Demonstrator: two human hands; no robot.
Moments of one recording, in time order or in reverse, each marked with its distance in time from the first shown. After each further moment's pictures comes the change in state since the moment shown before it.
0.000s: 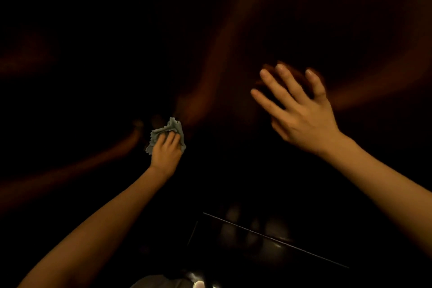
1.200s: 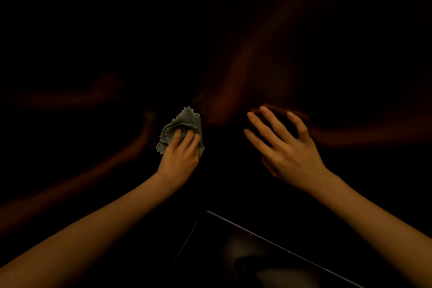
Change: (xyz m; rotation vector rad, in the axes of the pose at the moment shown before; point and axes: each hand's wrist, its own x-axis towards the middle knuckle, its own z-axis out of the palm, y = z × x) left_hand 0.003 0.239 0.400 0.162 0.247 0.045; right_hand -0.241 -0.417 0.290 0.077 0.011 -0.068
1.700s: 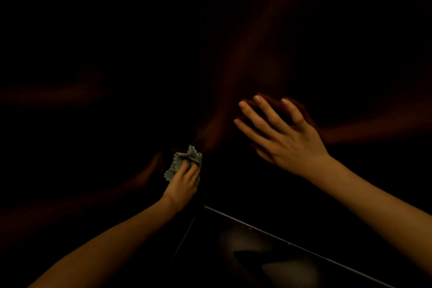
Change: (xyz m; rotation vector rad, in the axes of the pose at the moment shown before) left_hand -0.018 0.082 0.085 0.238 -0.257 0.354; right_hand -0.006 -0.002 0.023 -0.298 0.076 -0.063
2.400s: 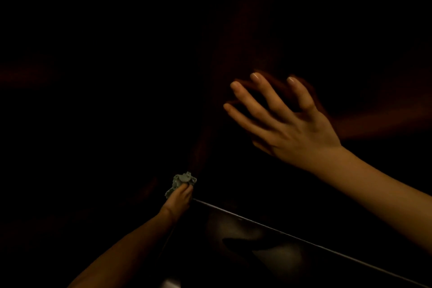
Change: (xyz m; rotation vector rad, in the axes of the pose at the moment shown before) left_hand 0.050 0.099 0.077 0.020 -0.042 0.296; right_hand -0.003 -0.001 0.006 -0.115 -0.038 -0.083
